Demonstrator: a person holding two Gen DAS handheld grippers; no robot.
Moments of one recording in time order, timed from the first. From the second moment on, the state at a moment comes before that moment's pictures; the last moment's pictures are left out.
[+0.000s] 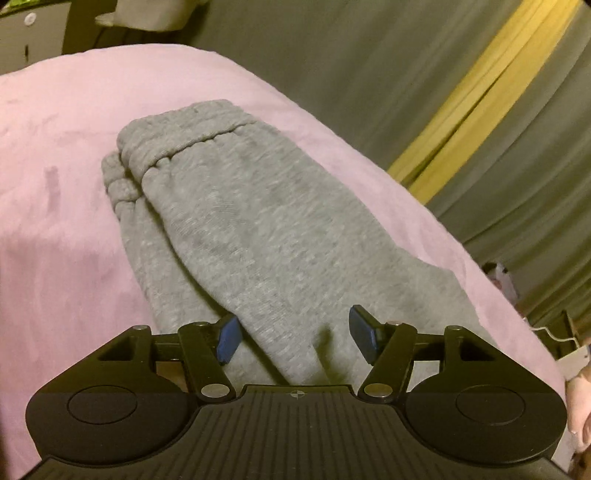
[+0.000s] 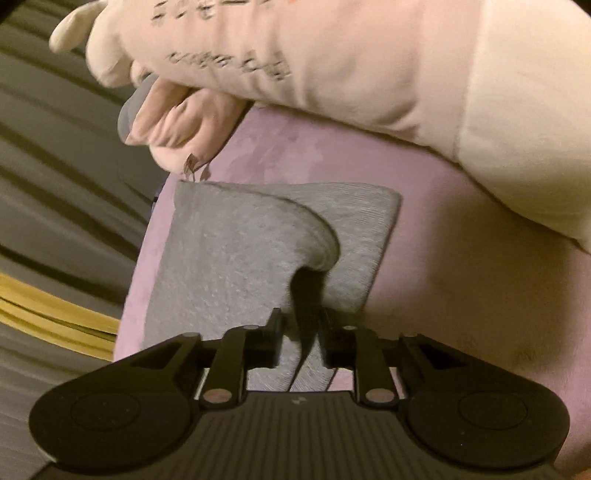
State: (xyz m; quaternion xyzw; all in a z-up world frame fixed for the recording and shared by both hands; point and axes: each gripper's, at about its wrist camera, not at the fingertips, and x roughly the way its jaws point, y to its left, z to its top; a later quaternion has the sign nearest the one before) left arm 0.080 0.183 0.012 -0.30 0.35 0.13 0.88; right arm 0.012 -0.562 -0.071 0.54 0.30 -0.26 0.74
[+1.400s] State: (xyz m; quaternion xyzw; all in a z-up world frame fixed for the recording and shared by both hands) left arm 0.069 0.198 0.014 -0.23 0.39 0.16 0.88; right arm 0.028 -0.561 -0.045 0.33 0.36 -0.31 0.82
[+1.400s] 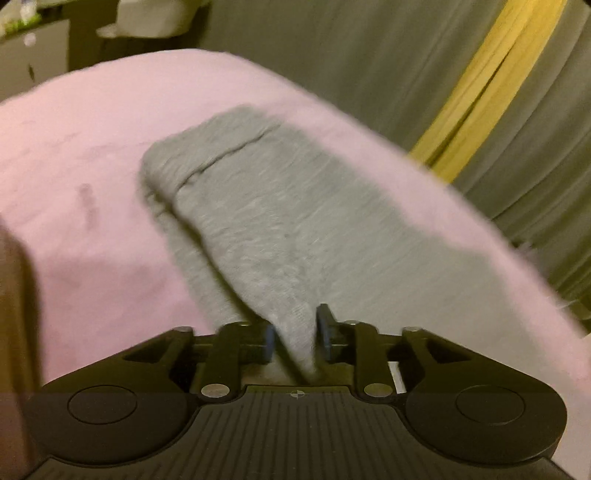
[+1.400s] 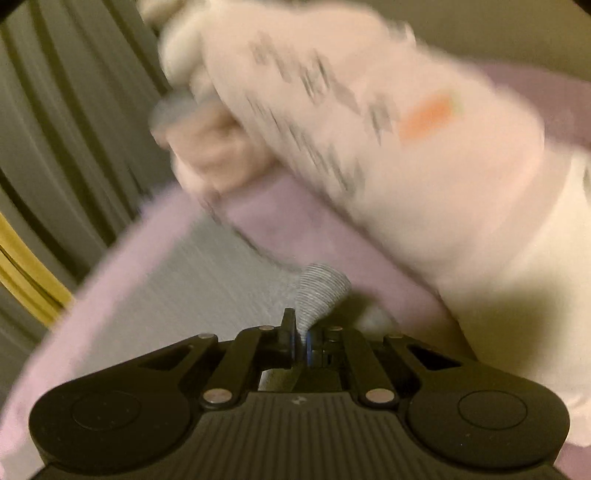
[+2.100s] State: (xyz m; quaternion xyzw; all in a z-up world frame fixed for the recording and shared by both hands) left arm 0.037 0.073 0.023 -0.13 0.35 0.14 0.92; right arm 0.000 -0.549 -0.011 0.25 0.30 -0.34 0.86
